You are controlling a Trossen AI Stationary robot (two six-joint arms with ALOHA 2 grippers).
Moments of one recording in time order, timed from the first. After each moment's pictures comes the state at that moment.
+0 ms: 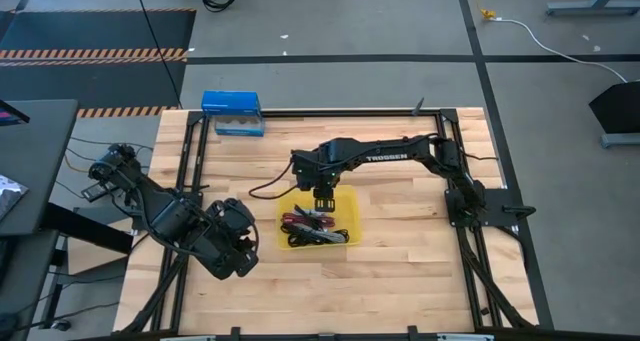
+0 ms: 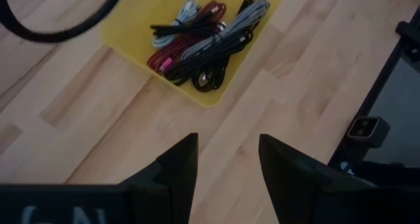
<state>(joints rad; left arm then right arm) -0.67 1.45 1.56 -1.32 -0.42 -1.27 -0.09 2.14 1.89 -1.05 -0.05 -0.06</state>
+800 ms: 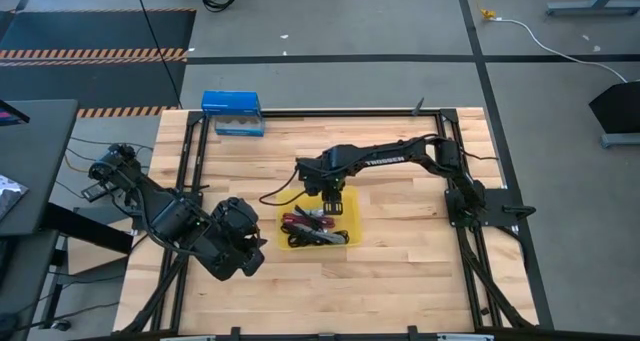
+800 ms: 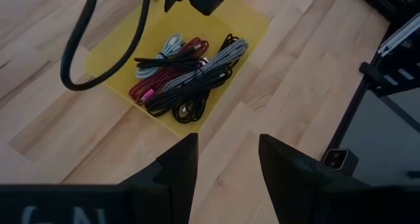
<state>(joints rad) -0.66 1.45 1.56 -1.22 -0.52 -1.27 -0.09 2.14 1.74 -1.00 -0.01 -0.09</state>
